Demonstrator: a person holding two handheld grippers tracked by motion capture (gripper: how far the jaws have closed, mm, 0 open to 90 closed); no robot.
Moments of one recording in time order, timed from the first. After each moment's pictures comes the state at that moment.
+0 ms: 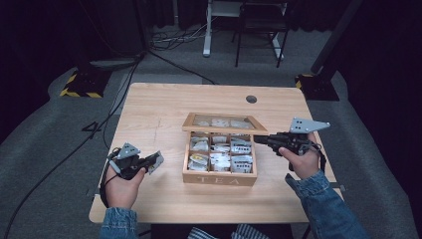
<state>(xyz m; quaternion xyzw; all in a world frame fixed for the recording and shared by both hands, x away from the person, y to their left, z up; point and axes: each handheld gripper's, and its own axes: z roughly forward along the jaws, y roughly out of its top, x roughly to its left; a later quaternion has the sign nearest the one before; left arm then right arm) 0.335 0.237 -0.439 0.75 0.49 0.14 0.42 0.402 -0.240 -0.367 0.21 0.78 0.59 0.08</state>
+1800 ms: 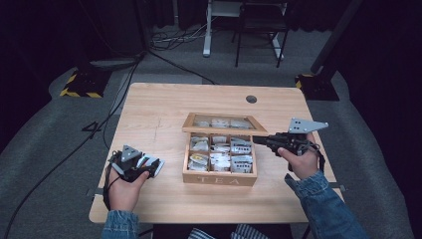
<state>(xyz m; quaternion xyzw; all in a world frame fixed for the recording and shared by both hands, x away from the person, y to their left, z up) 0.331 0.231 -0.450 0.74 0.51 0.19 0.39 0.402 -0.238 -0.369 0.21 0.78 0.59 0.08</state>
